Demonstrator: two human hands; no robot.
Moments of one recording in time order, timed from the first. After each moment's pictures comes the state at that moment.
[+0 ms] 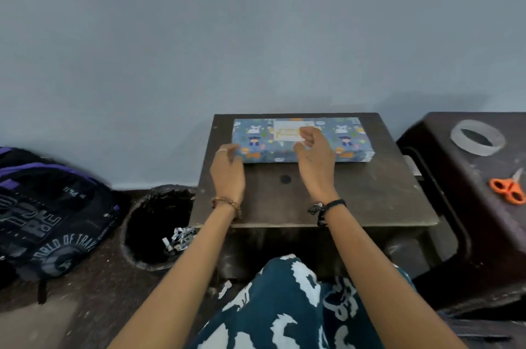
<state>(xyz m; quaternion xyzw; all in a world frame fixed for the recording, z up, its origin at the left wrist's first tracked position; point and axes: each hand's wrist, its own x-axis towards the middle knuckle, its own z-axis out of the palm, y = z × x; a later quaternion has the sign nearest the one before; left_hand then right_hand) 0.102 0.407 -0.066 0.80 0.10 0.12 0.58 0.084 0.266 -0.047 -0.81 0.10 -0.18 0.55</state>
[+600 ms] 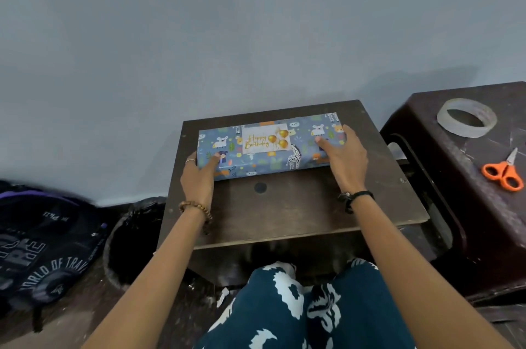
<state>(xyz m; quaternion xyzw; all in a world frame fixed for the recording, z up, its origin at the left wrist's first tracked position) 0.139 0.393 -0.082 0.79 0.17 0.08 0.59 0.112 0.154 -0.089 -0.80 0.25 -0.20 0.50</state>
